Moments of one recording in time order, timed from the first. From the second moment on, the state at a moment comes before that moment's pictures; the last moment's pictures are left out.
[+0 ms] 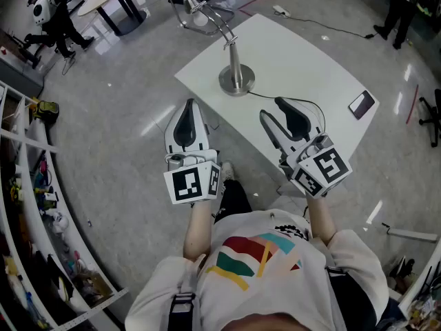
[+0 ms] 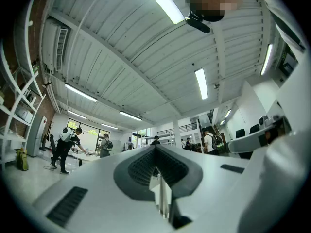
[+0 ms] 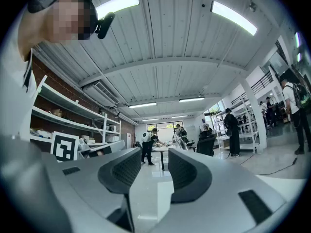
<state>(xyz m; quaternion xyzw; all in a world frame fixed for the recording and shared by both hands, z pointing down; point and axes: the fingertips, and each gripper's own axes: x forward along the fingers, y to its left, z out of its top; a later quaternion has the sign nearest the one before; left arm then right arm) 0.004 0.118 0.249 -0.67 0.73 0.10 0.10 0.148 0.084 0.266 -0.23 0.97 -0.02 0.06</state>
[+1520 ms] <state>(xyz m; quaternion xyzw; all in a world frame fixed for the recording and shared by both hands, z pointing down) -0.141 -0.240 0.233 -0.83 0.55 0.03 0.11 -0.092 -0.239 0.285 -0.22 0.97 -0.06 -0.10</state>
